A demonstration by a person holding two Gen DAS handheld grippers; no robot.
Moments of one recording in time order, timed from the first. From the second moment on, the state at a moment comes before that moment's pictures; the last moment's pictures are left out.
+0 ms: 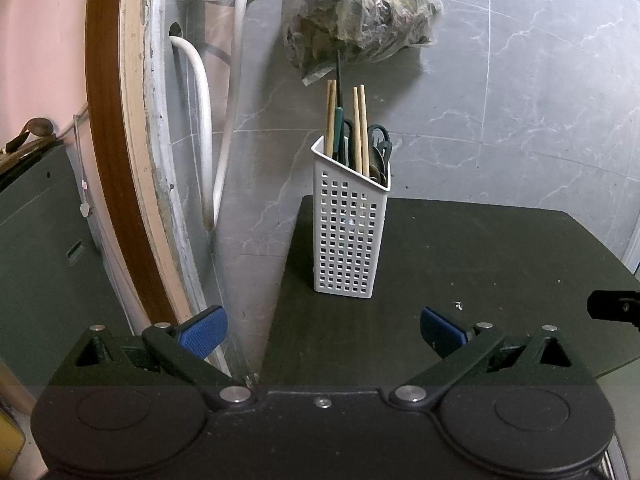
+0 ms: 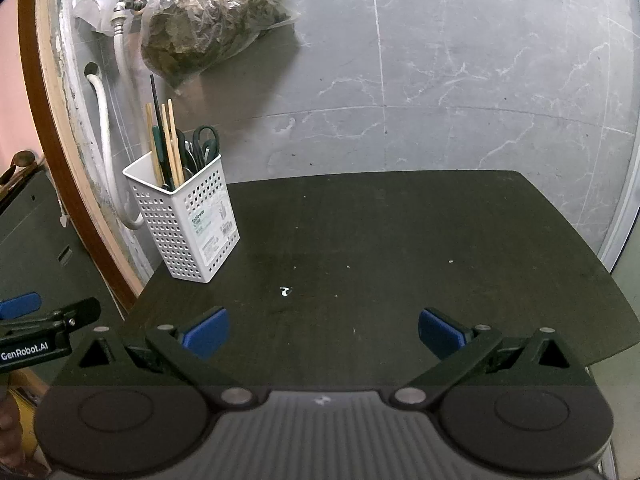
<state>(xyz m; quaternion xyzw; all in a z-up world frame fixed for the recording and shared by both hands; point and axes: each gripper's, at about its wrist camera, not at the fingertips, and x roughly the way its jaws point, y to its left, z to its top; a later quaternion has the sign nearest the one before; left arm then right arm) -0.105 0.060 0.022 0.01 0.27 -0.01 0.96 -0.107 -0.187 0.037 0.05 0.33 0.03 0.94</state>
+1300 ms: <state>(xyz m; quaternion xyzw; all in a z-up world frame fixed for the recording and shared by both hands) -0.099 0.064 0.018 0.00 0.28 -0.02 0.96 -0.110 -0.183 0.040 0.05 0.33 0.01 0.94</state>
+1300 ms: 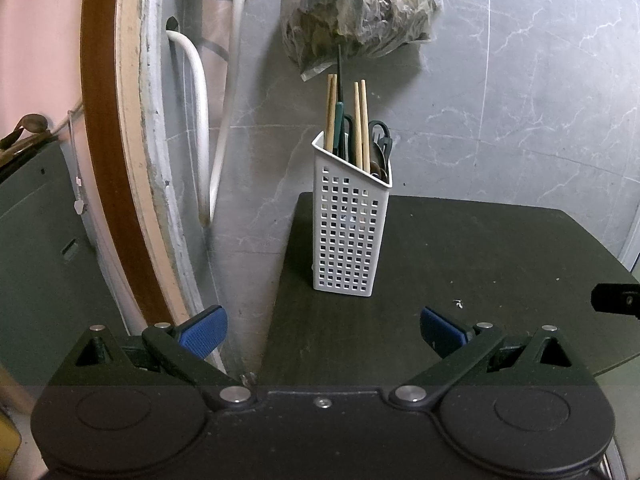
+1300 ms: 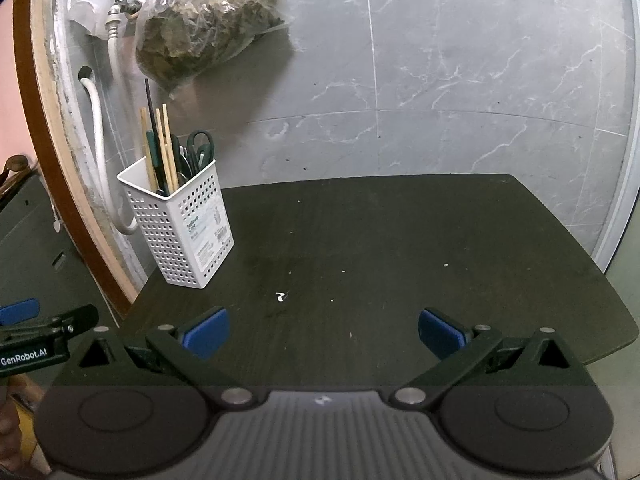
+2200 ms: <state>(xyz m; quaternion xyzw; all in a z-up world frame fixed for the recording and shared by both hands) -0.087 0.064 0.015 0.00 0.28 -0.03 0.96 -0.100 -0.183 0.038 0.05 0.33 0.00 0.94</state>
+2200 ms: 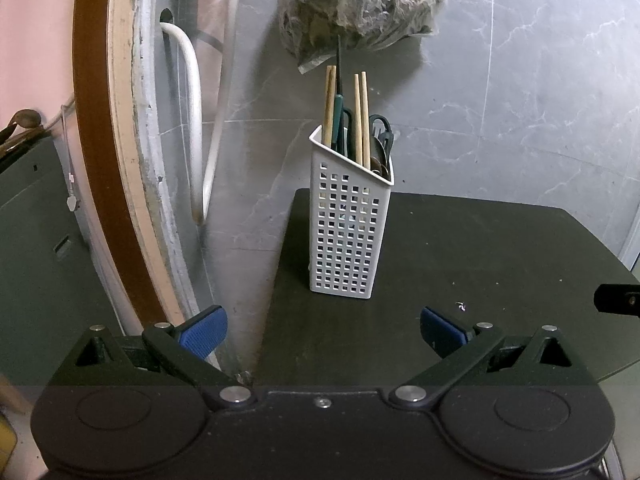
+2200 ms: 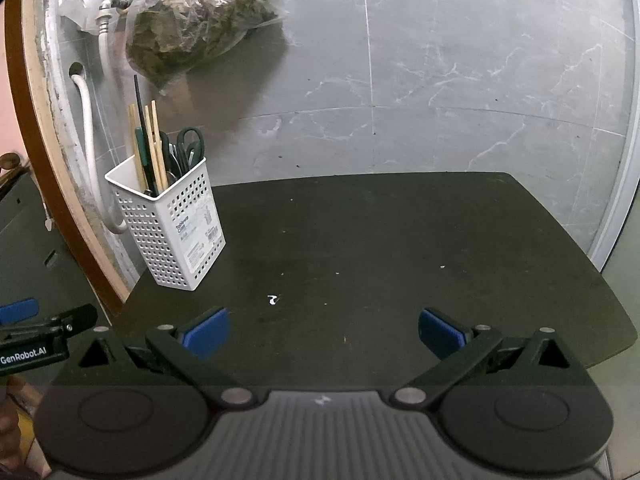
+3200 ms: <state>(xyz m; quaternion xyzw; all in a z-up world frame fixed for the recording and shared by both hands) -0.092 0.065 0.017 0.00 0.28 -0.02 0.96 -0.102 -0.181 0.038 0.04 0.33 0.00 0.94</state>
